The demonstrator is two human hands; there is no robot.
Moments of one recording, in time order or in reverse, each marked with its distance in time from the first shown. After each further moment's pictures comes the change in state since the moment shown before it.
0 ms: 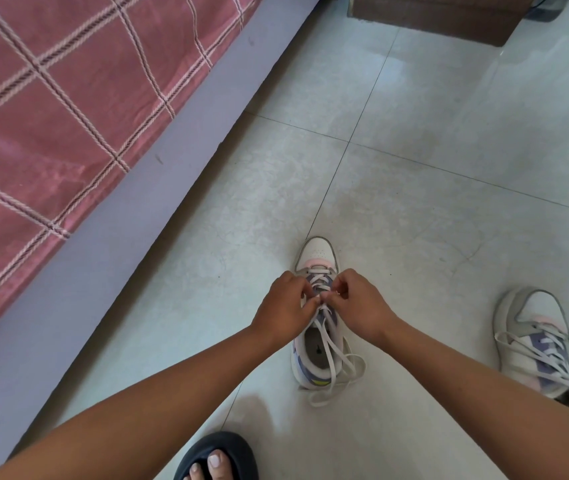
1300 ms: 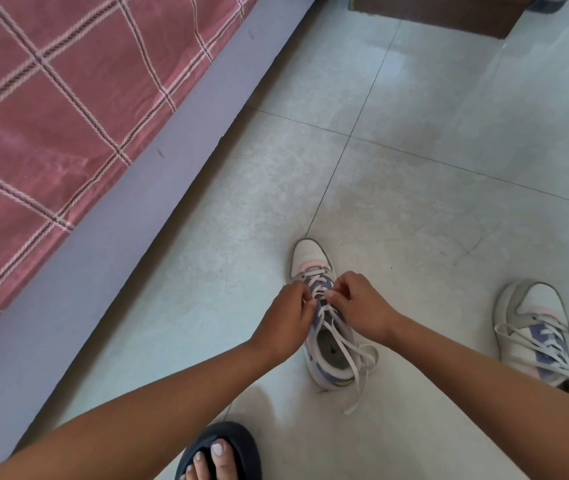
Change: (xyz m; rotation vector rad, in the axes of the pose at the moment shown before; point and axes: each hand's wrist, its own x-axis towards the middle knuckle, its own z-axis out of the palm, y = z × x) left_hand -0.028 -0.002 0.006 -0.090 -0.039 -0.014; right_hand -0.011 0.004 -0.003 -0.008 -0.098 -0.016
